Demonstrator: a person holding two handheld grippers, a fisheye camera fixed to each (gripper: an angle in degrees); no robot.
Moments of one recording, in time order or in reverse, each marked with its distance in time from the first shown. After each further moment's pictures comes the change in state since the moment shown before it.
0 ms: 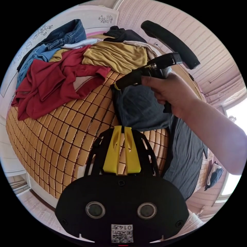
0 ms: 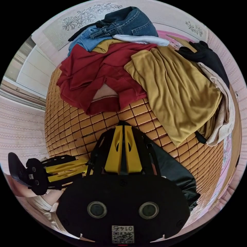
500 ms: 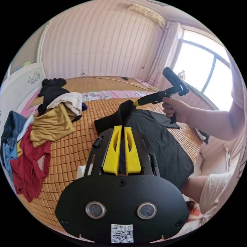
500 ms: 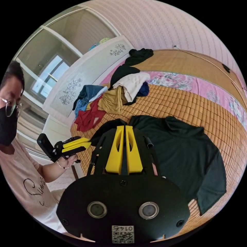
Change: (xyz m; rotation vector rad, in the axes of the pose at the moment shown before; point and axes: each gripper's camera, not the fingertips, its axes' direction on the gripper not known) left arm 0.176 0.017 -0.049 0.194 0.384 0.709; right arm 0.111 0.318 -0.169 0.404 -0.122 0.565
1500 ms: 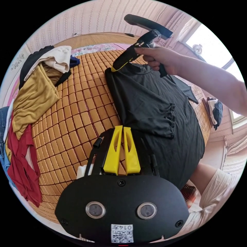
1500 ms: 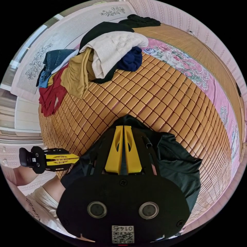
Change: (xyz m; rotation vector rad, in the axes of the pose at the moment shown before) left arm -0.041 -0.033 0.177 -0.381 -0.091 -0.111; right arm 0.002 -0.119 0.143 -0.301 0.215 -0.200
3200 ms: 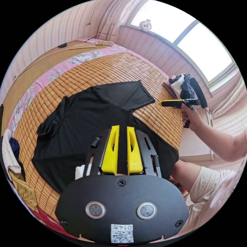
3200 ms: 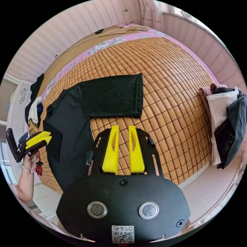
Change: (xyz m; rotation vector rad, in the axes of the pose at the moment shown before) left arm 0.330 -0.280 0.133 -0.079 0.256 0.512; right arm 0.118 0.525 -0.065 0.294 0.116 1.110
